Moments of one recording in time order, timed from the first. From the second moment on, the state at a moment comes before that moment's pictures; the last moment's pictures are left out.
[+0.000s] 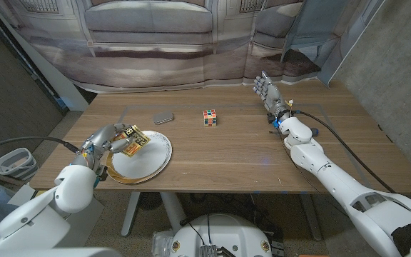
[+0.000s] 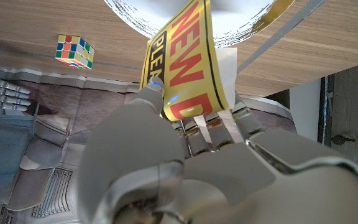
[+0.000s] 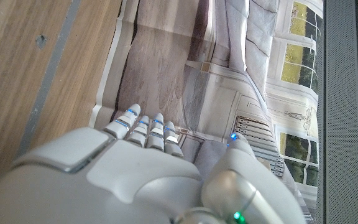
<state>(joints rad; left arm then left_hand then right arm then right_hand) 1.80 0.84 -0.19 -2.41 0.24 0.58 0.30 1.08 0.09 0.37 -0.09 0.17 0.56 -0.10 0.21 0.20 0.44 -0.16 0.20 0.20 0.42 -0.04 0.19 0.24 0.36 0.11 0.34 0.19 -0.70 -0.38 -0.44 -1.15 0.59 0.40 0.09 0.15 0.01 0.17 -0.05 0.27 0.08 0.06 0.19 0.18 0.12 0.07 0.21 0.18 0.03 0.03 0.19 0.18 0.10 -0.04 0.21 0.18</state>
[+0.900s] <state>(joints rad) 1.77 0.88 -0.17 -2.42 0.23 0.67 0.30 1.05 0.07 0.36 -0.09 0.18 0.51 -0.11 0.20 0.20 0.35 -0.17 0.18 0.20 0.31 -0.04 0.18 0.22 0.23 0.12 0.28 0.19 -0.69 -0.39 -0.44 -1.15 0.58 0.39 0.09 0.15 0.01 0.17 -0.05 0.27 0.08 0.06 0.19 0.18 0.12 0.07 0.21 0.18 0.03 0.03 0.19 0.18 0.10 -0.04 0.21 0.18</state>
